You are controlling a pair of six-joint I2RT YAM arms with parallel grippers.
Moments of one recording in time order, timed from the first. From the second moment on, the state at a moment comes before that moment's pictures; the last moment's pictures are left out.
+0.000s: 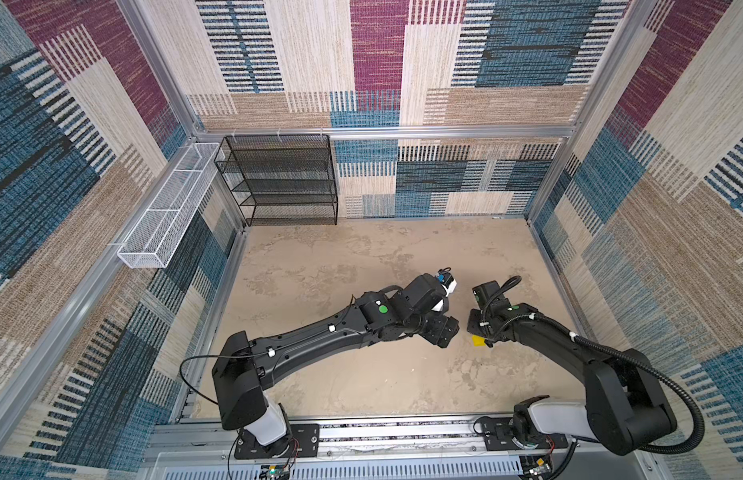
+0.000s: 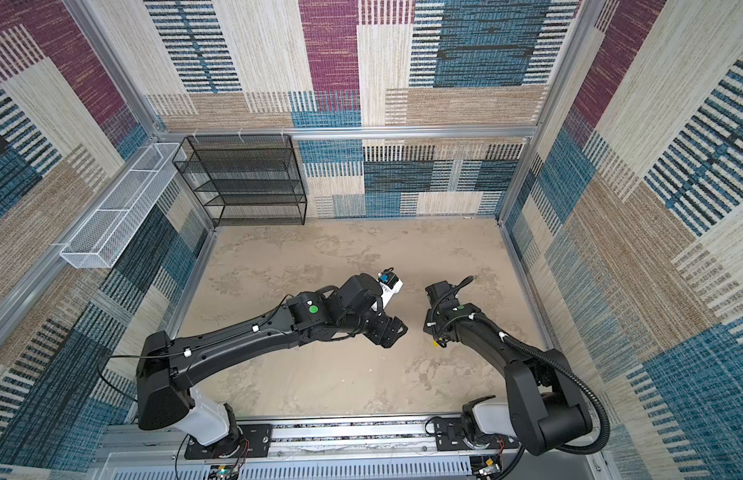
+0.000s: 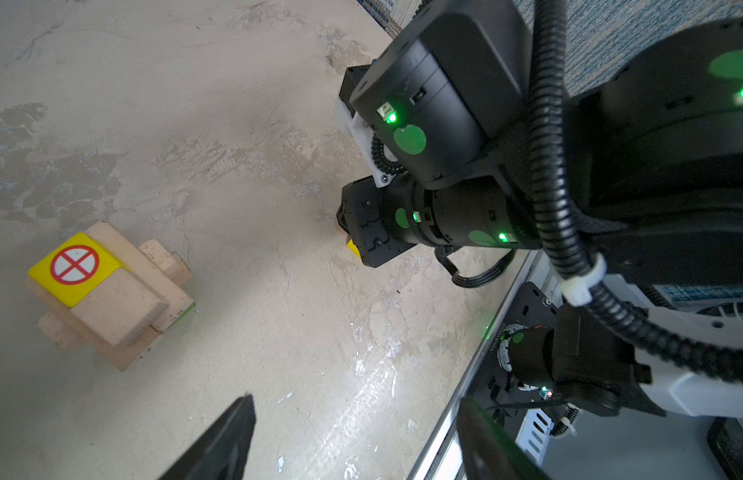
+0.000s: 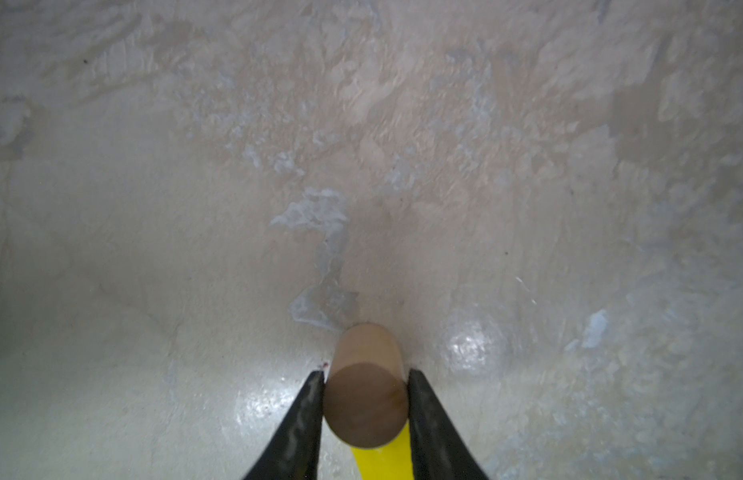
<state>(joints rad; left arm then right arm) -1.10 1.62 1.44 -0.59 0.03 -0.39 0.29 1.32 0.67 -0.54 0.16 0.57</state>
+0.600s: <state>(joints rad) -1.09 1.60 1.44 -0.59 0.01 -0.39 0.29 1.29 0.69 -0.54 0.17 0.54</state>
